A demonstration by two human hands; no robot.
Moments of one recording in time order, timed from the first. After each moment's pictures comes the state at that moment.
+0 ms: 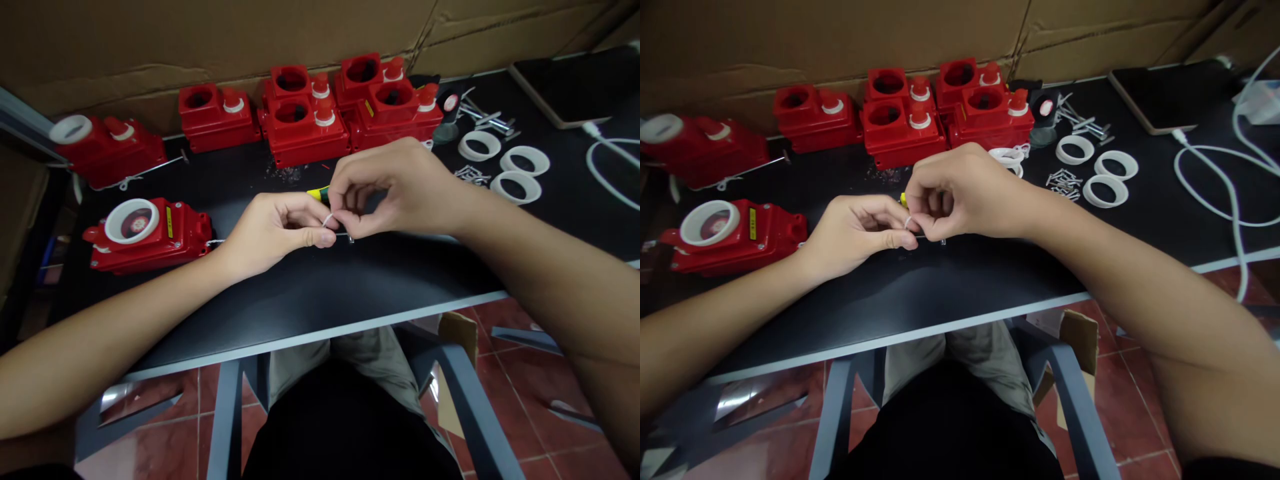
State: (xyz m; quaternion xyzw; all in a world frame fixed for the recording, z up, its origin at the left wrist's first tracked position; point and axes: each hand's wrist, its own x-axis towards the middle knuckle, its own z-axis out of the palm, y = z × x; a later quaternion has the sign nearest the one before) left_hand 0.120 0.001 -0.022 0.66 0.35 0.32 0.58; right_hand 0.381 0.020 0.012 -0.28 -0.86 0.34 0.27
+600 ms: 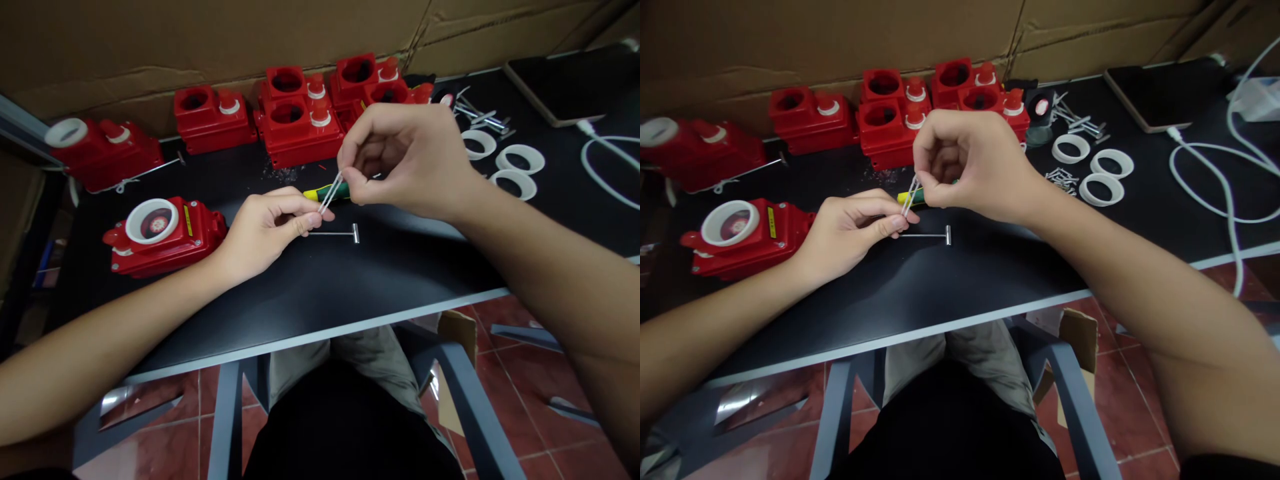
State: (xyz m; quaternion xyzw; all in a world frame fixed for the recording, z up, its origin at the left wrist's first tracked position) left_hand 0.111 0.006 -0.029 0.76 0.34 0.36 0.43; right_hand 0.381 0.032 0.006 -0.34 -0.76 0.37 0.41
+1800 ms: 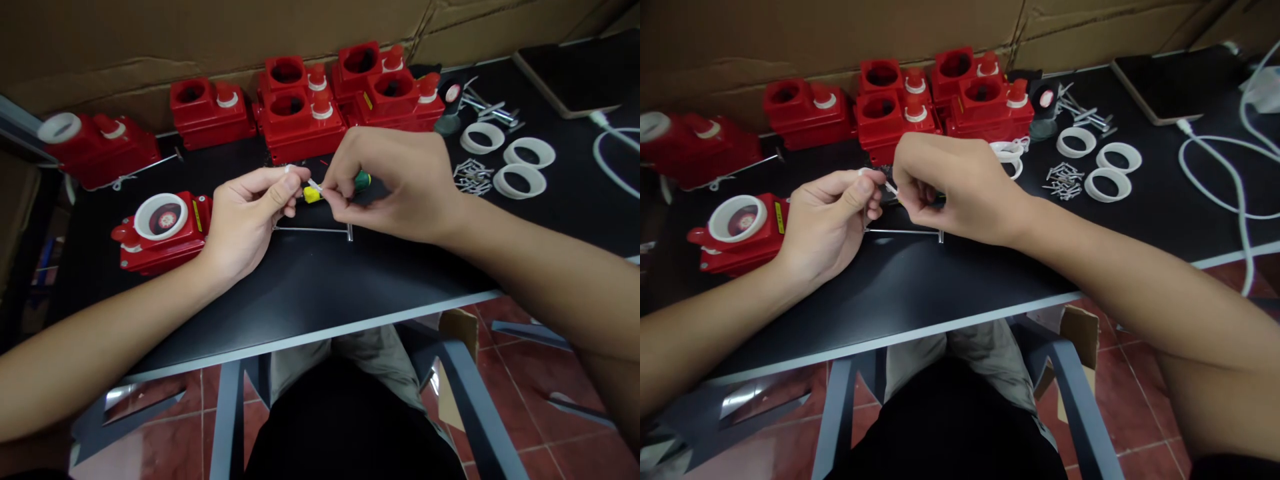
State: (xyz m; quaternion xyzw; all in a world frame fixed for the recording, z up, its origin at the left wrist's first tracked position) left_hand 0.121 0.003 -0.039 0.57 0.36 0.52 0.52; right_hand 0.371 0.013 -0.003 -0.28 -0.89 0.08 0.36
